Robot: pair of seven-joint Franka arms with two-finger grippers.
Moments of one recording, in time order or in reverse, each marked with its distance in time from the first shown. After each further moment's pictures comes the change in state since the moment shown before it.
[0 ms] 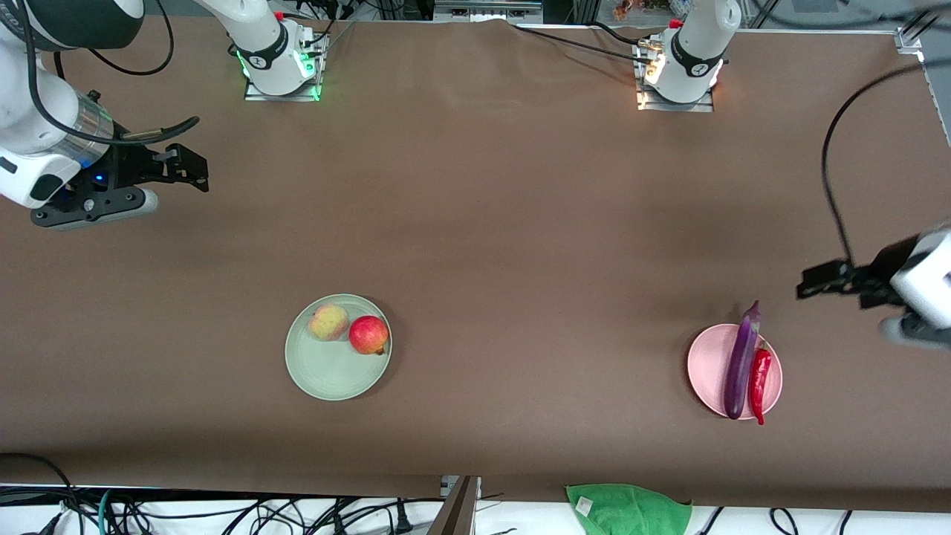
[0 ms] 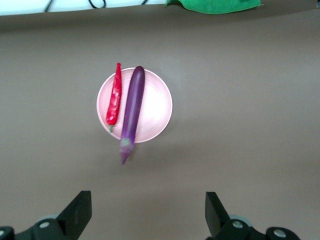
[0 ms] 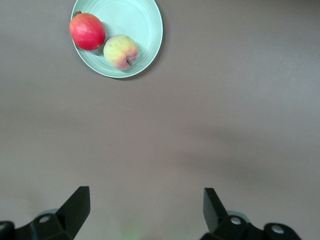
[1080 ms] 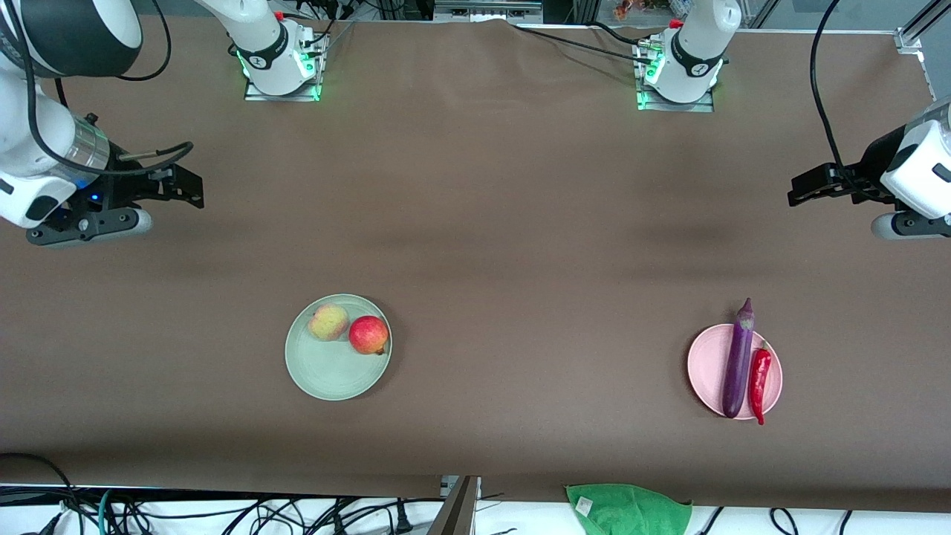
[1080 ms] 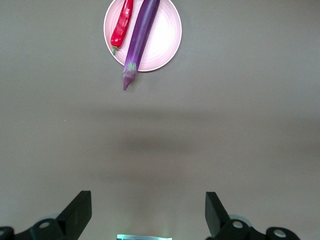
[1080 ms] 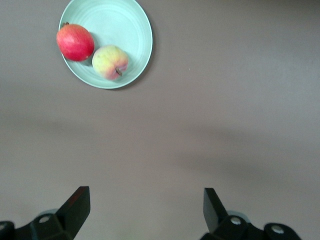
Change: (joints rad) left arm -0.058 -0.279 0.013 -0.349 0.018 -0.077 -0.228; right arm -0.023 0.045 -0.008 0.007 0.000 0.066 -0.009
